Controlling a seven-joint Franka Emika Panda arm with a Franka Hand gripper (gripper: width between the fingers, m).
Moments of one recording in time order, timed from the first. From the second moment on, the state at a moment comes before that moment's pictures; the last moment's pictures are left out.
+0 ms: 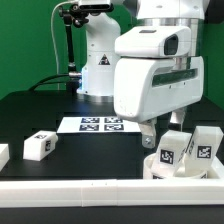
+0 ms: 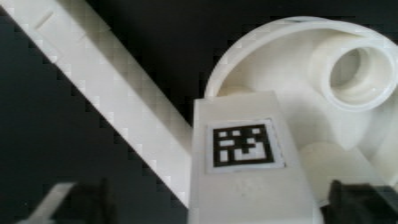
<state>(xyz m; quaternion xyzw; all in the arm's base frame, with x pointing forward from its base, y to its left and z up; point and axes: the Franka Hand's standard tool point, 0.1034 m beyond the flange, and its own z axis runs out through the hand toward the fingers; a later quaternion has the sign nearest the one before) 0.649 0.050 0.082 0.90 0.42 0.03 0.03</state>
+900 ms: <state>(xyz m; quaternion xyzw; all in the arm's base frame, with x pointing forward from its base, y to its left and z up) 0.650 0.042 0.082 0.97 0.23 0.04 0.02</state>
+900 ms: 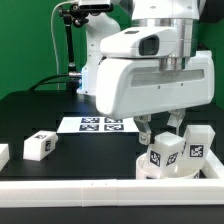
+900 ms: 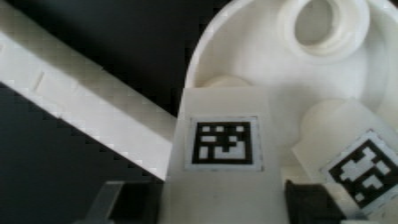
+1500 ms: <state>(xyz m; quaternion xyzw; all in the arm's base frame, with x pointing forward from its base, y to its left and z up) 0.650 0.041 0.082 1.00 0.02 0.05 0.01</state>
